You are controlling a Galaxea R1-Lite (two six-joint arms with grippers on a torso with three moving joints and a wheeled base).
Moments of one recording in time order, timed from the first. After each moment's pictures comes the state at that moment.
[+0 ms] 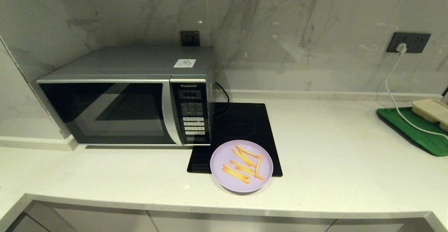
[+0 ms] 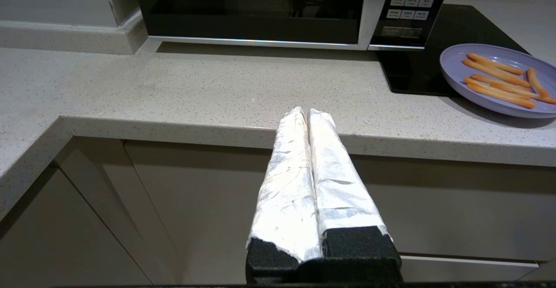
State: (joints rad) left arm 0.00 0.00 0.00 -0.01 0.01 -0.05; right arm 0.00 0.00 -0.07 0.17 -0.03 0.08
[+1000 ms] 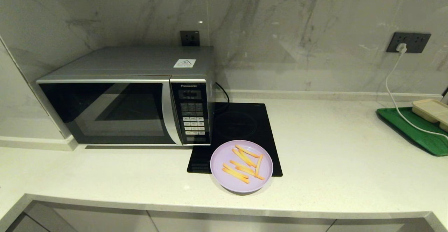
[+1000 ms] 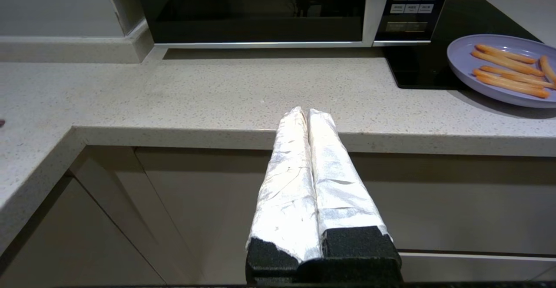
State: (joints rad) left arm 0.00 0.00 -0.01 -0.01 0.01 0.00; right arm 0.00 0.00 -0.07 0.17 -0.03 0.08
